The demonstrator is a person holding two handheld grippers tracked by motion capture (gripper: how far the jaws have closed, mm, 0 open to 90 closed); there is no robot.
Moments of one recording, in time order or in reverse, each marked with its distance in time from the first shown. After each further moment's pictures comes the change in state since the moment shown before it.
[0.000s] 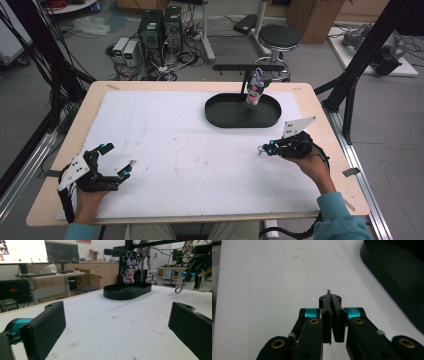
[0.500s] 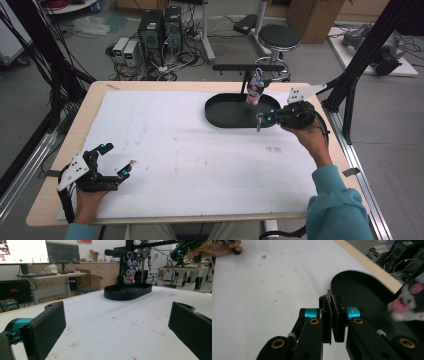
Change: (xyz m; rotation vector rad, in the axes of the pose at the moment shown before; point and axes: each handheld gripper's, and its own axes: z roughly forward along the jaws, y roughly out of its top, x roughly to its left) left arm 0.000 0.000 -0.001 -0.005 0.007 -0.003; right arm -0.040 0.063 -0.027 -0.138 -0.084 0.052
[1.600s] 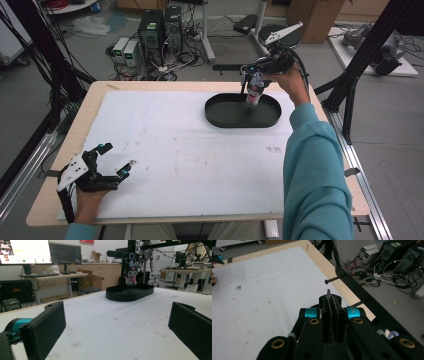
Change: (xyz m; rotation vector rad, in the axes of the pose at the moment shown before) left arm 0.000 0.000 -0.001 -0.010 0.015 -0.005; right arm -0.084 0.118 0.039 0.057 -0.025 0.050
